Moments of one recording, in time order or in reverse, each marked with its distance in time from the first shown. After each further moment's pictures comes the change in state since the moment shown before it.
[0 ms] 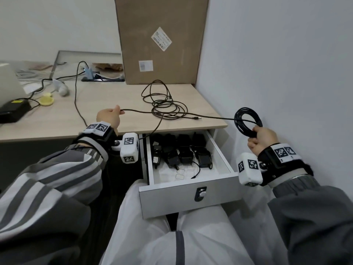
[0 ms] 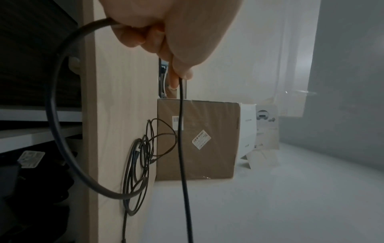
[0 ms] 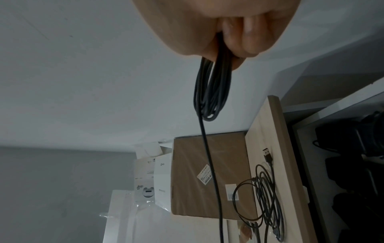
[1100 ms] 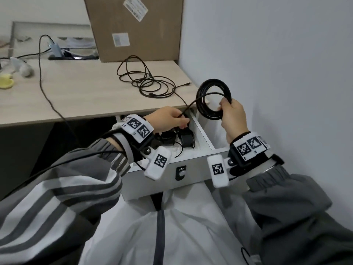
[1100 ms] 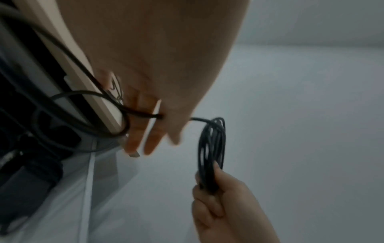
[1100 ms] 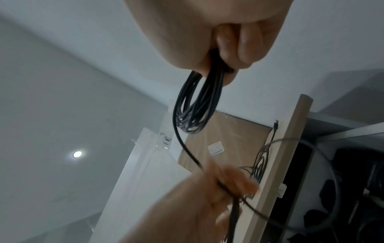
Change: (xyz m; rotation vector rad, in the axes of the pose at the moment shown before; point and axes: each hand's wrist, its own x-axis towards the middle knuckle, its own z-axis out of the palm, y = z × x) left_hand -0.137 0.038 0.120 0.454 -0.935 0.513; right_hand -0.045 0.016 0.007 -0.485 -0.120 -0.468
